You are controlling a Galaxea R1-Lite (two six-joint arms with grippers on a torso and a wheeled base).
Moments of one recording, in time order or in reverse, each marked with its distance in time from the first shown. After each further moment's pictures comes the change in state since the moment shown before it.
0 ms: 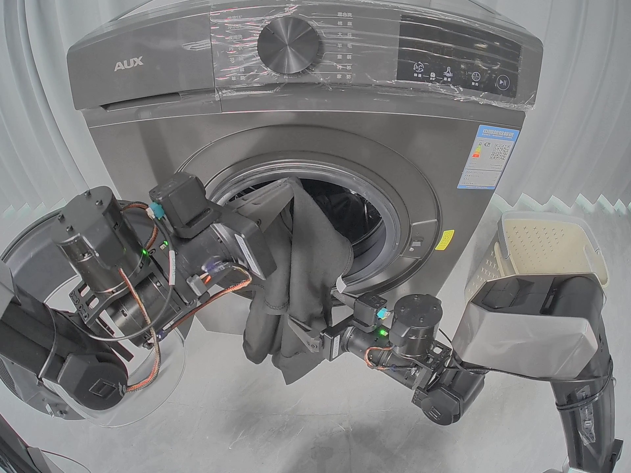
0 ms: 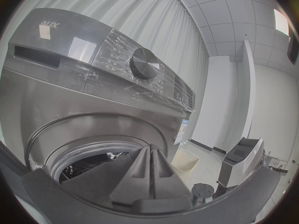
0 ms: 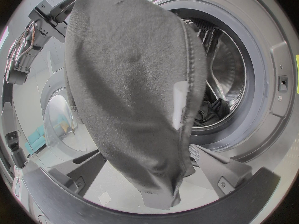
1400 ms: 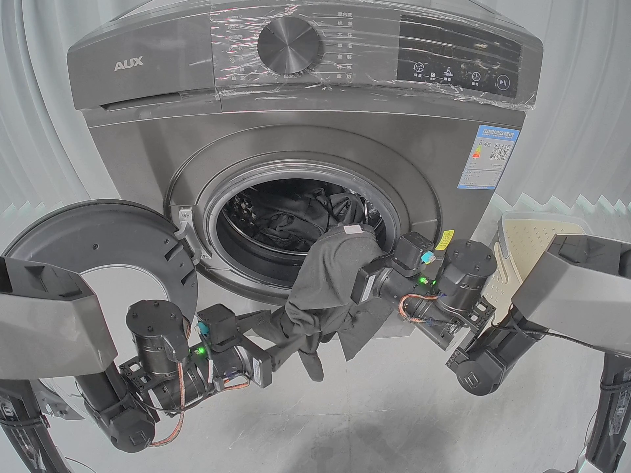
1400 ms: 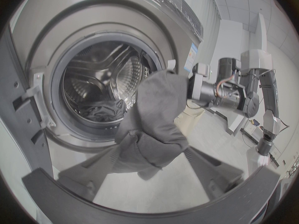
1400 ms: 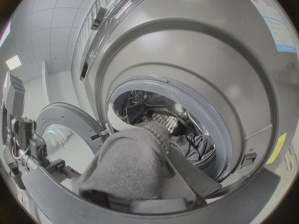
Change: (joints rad) left arm 0.040 0.308 0.321 -0.201 -0.016 0.078; right arm -0.068 -0.229 0.028 0.027 -0.052 0.009
